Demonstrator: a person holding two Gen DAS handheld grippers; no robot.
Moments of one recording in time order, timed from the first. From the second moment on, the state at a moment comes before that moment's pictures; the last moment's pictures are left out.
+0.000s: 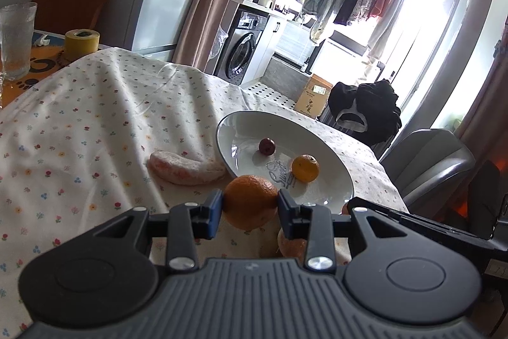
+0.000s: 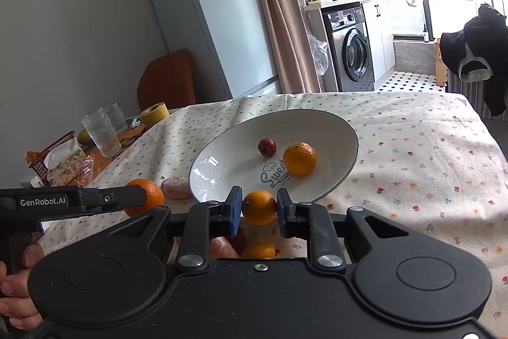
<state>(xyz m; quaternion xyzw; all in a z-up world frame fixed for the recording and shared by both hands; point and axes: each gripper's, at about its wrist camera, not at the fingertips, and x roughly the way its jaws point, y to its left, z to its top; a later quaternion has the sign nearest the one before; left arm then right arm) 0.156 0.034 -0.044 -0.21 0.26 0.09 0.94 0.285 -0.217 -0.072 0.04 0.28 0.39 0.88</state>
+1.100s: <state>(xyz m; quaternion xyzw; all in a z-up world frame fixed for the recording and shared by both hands) 0.216 0.036 -0.056 -0.21 0.30 0.07 0.93 0.310 -0.226 -0.088 0.08 0.30 0.37 0.88</state>
